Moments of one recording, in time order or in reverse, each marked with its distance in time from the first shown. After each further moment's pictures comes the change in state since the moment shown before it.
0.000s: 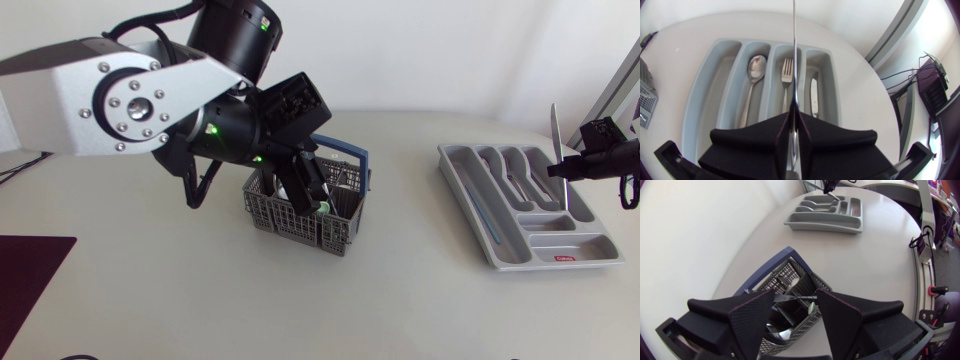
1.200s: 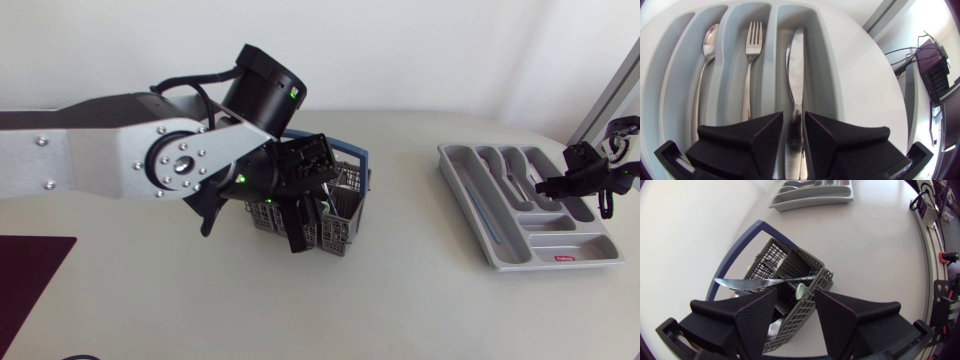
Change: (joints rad) left arm -0.048 0.054 -0.105 0.050 -0.091 0.138; right arm -0.010 0.272 0.174 -0.002 0.154 0.024
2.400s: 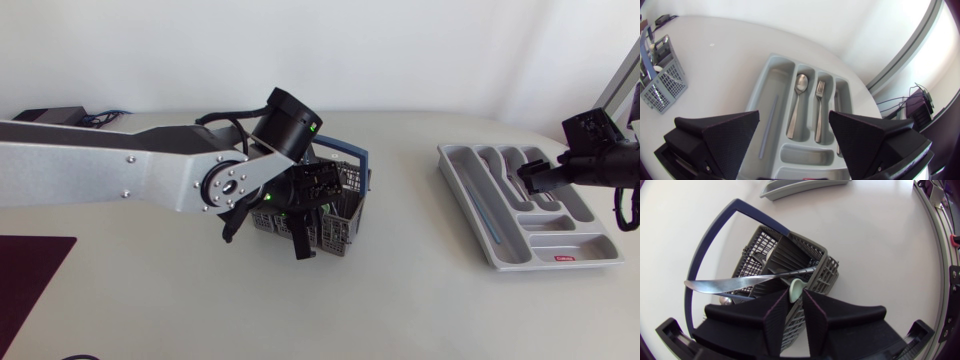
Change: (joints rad) left arm 0.013 0.123 -0.017 0.093 -0.027 0.077; right arm 0.242 -0.845 -0.668 0.103 -0.057 0.000
